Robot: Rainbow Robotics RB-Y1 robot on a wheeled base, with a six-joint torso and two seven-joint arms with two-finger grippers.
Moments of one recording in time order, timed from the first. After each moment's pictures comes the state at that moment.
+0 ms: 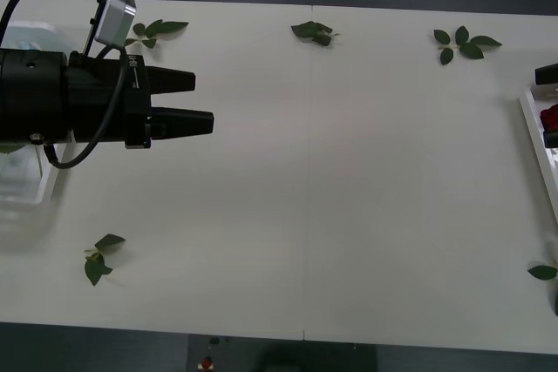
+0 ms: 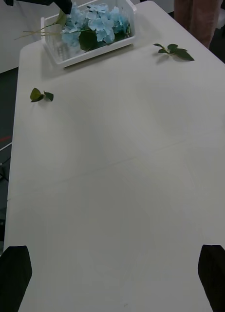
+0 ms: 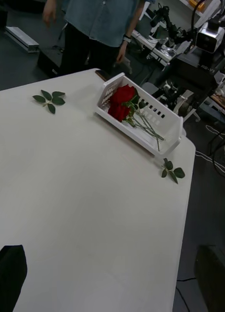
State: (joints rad) right arm -0.39 -0.85 -0.45 -1.52 -1.74 1.80 2.69; left arm -0.34 1.02 -0.20 -2.00 1.98 0.88 -2.21
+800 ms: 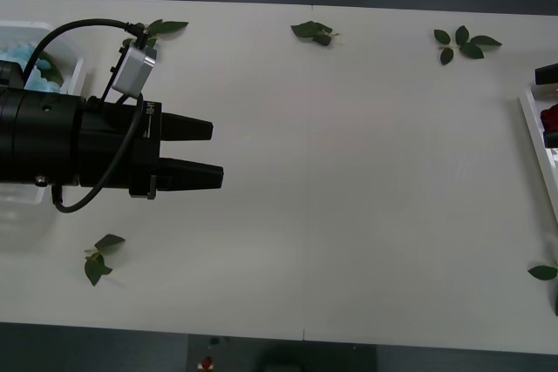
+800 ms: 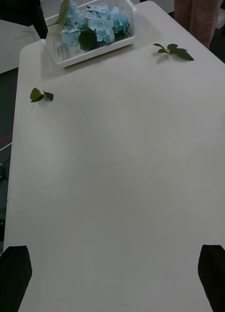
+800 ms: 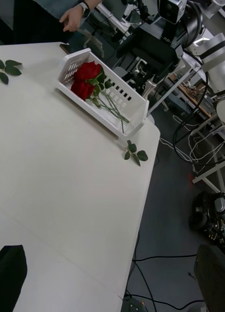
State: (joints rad) right arm -0.39 -0.85 -0.45 -1.52 -1.74 1.80 2.69; left arm -0.27 1.02 -0.24 -2.06 2.04 0.93 -2.21
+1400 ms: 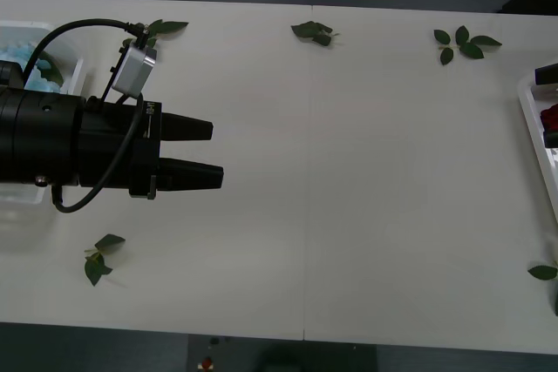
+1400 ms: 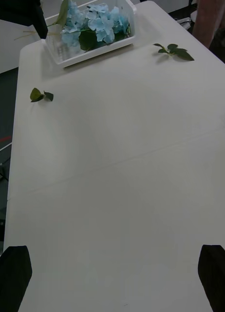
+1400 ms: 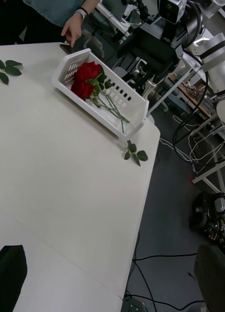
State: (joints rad) right arm -0.39 -0.85 -0.45 -1.52 -1.74 1.80 2.69; left arm -0.27 1.02 -0.24 -2.06 2.04 0.93 -2.21
